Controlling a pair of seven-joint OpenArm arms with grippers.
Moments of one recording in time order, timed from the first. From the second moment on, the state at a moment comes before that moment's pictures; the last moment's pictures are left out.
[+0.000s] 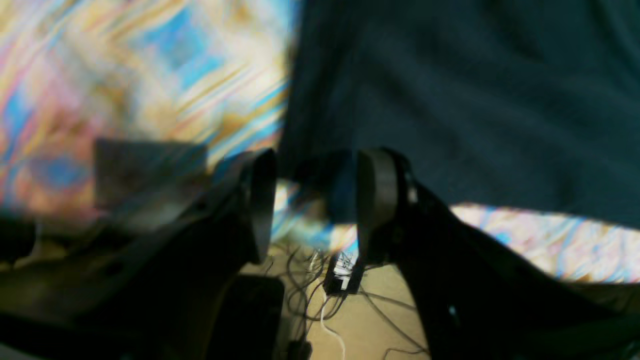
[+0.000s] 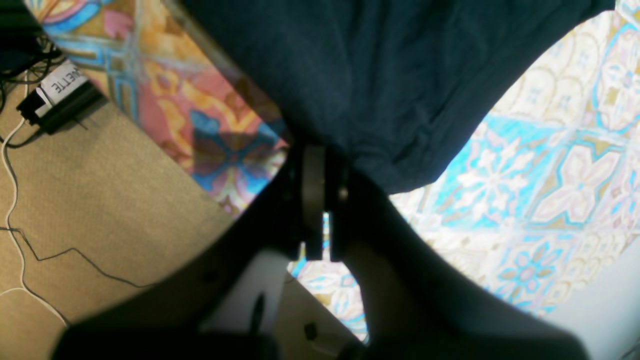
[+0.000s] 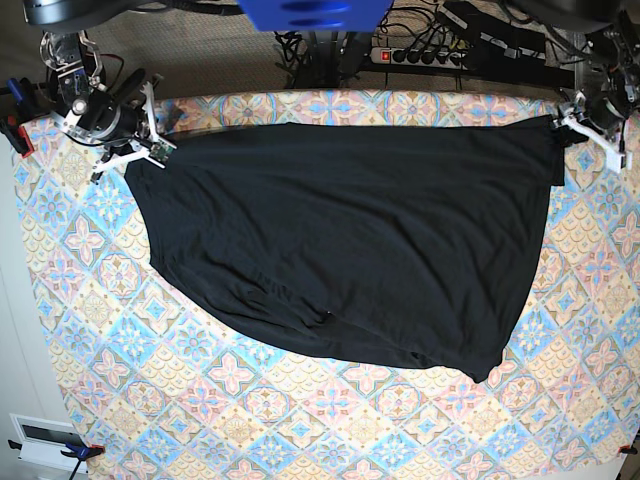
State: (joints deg) left arm 27.3 -26.6 -40.8 86.9 -49.4 -24.6 58.9; right arm -27.6 37.5 3.3 112.0 6.6 40.6 -46.2
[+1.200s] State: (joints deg) left arm 24.5 -18.7 -36.4 83.8 -47.2 -24.7 55.2; right arm -26.6 37.5 3.3 112.0 6.6 40.8 -46.3
